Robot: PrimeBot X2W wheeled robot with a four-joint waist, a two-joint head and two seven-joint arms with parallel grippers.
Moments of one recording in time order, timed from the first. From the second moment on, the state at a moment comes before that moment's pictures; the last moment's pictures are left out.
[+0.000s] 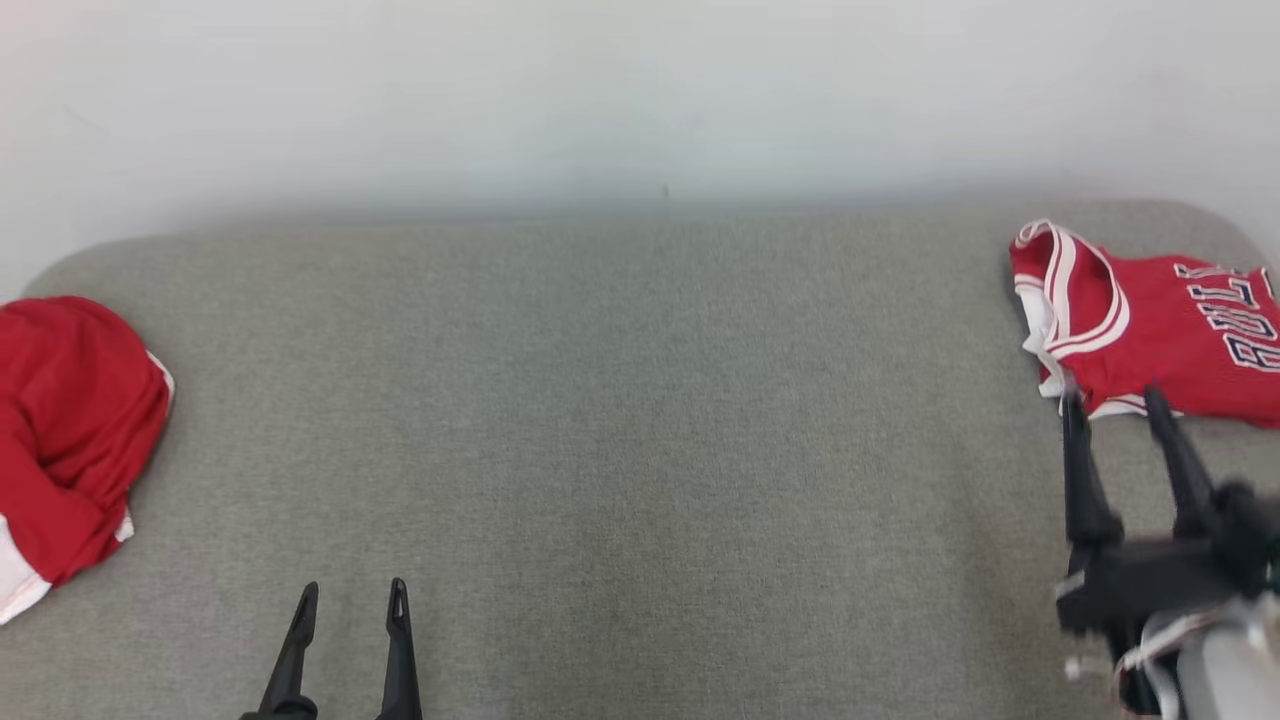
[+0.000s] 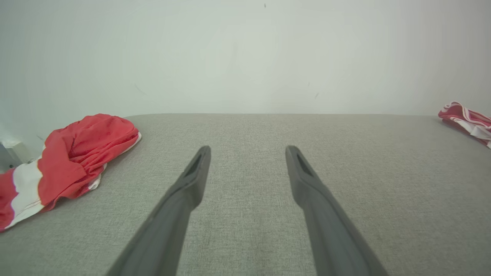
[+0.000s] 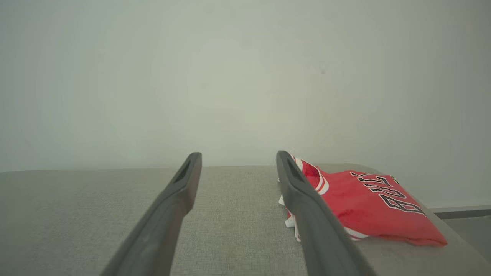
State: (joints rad) left arm 0.07 0.05 -0.07 0.08 -0.10 0.01 -0.26; right arm -0.24 -0.30 -0.05 0.29 0.25 0.13 -0.26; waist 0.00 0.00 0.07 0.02
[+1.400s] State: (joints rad) left arm 0.10 0.05 -0.10 0.18 -0.11 0.02 -0.26; right arm 0.10 -0.05 0.00 0.18 0.16 0.13 -0.26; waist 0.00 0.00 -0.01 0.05
